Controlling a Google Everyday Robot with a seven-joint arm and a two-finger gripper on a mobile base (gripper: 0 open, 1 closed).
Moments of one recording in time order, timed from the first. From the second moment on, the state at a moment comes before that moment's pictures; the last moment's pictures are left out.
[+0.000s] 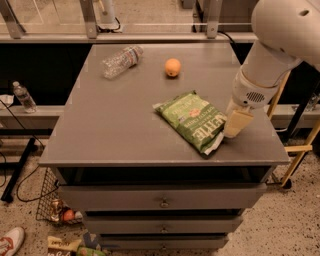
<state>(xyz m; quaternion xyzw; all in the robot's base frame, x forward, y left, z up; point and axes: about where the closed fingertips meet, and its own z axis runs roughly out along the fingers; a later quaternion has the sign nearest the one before) 0.531 -0.192 0.844 -0.60 0.79 0.01 0.09</state>
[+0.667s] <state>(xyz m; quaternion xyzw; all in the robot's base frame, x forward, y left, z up) 0.528 -0.158 0.861 -0.63 0.77 0.01 0.10</state>
